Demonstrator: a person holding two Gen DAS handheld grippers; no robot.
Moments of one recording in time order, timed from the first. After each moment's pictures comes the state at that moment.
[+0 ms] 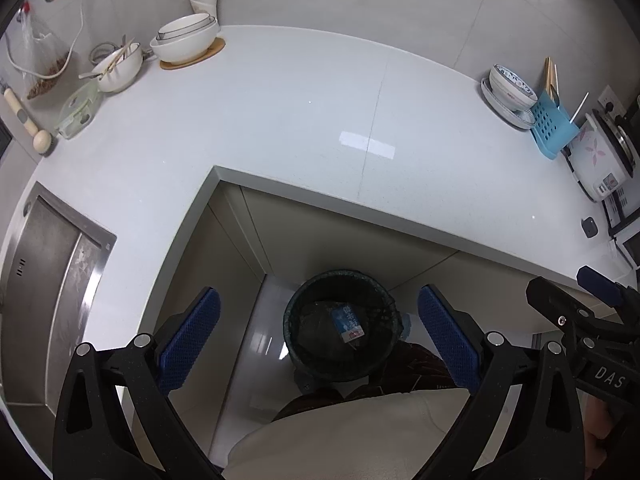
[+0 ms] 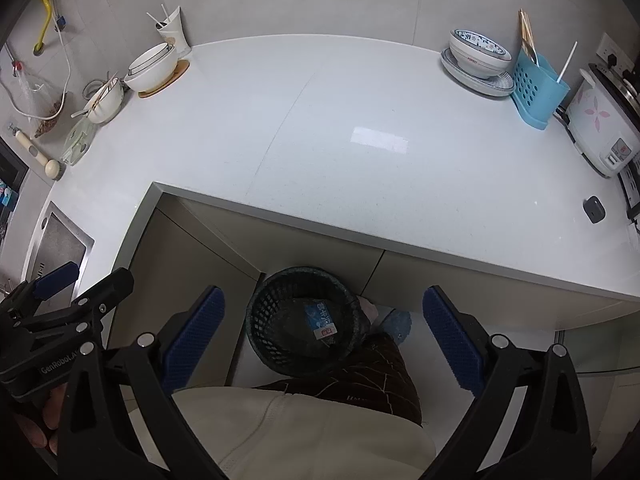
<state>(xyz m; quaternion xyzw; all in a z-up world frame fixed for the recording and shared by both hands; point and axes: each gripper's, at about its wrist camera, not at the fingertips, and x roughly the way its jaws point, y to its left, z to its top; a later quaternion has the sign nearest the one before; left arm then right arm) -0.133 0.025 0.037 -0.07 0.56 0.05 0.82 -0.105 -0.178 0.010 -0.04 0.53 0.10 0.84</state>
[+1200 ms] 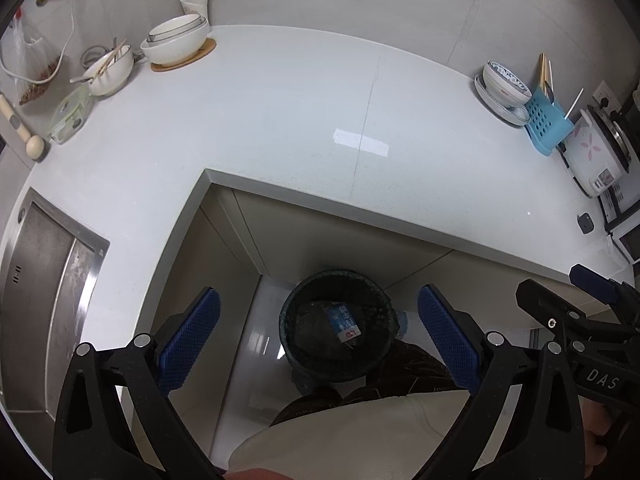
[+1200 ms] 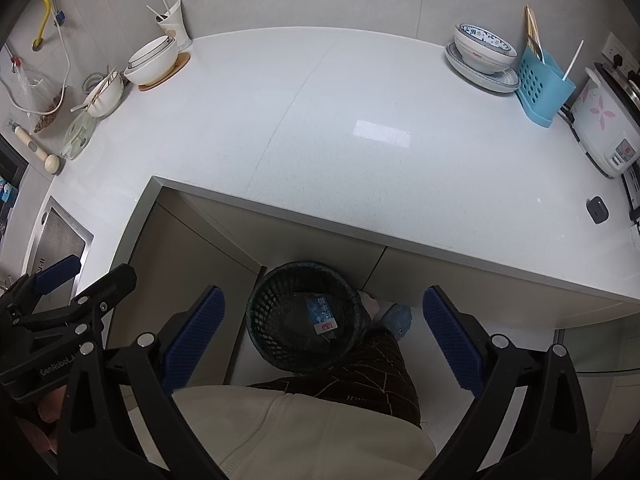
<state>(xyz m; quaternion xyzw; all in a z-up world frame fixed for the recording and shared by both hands) -0.126 0.025 0.036 -0.07 0.56 0.03 0.82 -0.101 -0.173 0.006 -0.05 0.54 0.10 0.83</state>
